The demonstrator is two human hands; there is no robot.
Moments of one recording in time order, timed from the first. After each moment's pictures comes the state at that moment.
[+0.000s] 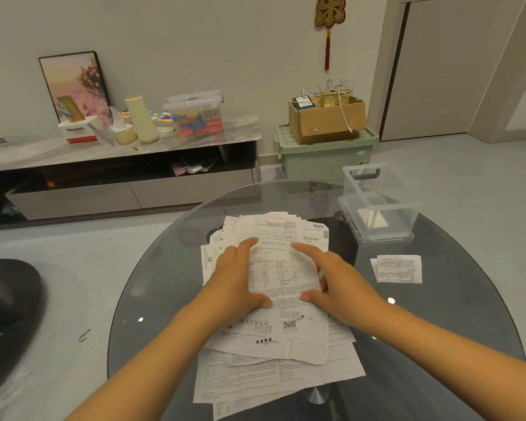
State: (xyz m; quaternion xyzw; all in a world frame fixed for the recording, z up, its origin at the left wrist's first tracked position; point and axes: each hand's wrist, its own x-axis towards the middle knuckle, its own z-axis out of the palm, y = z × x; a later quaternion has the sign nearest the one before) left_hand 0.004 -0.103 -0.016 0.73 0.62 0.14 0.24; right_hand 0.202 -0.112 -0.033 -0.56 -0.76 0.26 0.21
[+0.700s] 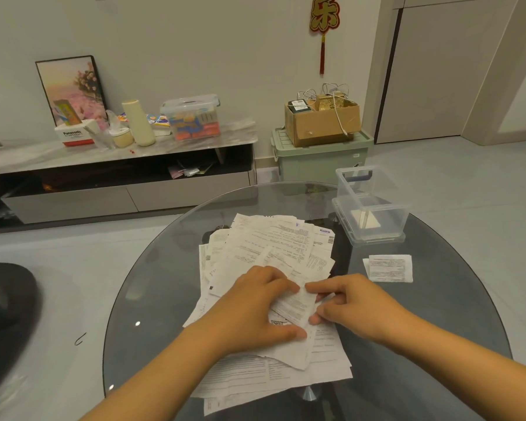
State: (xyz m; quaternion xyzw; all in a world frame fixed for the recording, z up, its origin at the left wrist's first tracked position) left_hand 0.023 -0.132 -0.017 0.87 0.46 0.09 0.16; right_hand 0.217 -0.149 -0.006 -0.60 -0.64 0.43 0.20
